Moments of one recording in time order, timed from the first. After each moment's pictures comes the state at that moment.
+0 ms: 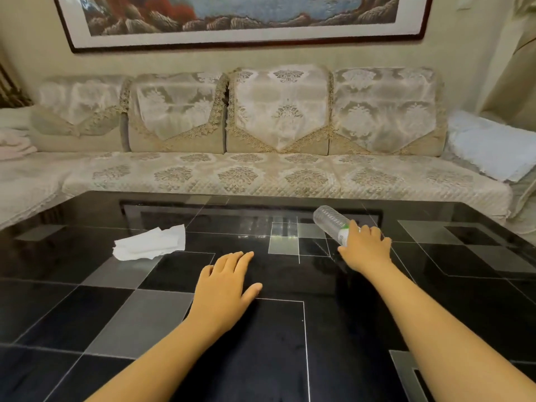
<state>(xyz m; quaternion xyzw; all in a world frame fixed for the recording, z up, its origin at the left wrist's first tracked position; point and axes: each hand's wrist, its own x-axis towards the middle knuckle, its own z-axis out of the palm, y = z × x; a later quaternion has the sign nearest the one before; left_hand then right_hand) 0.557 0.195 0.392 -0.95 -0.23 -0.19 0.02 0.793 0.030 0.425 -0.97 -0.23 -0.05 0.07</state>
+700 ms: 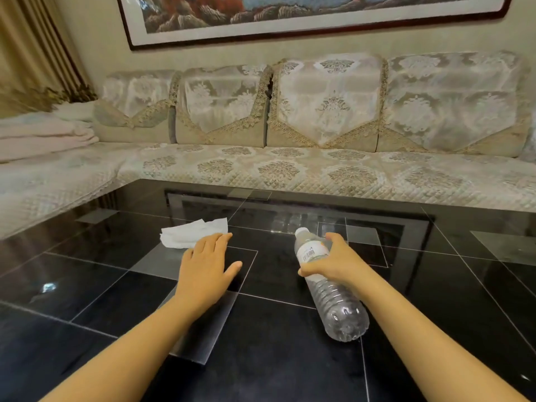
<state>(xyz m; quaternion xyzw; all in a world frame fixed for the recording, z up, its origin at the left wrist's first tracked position) 0.520 0.292 0.393 -0.90 -0.37 -0.22 0.00 0.703 0.121 0.429 -0.83 -0.31 0.23 0.40</state>
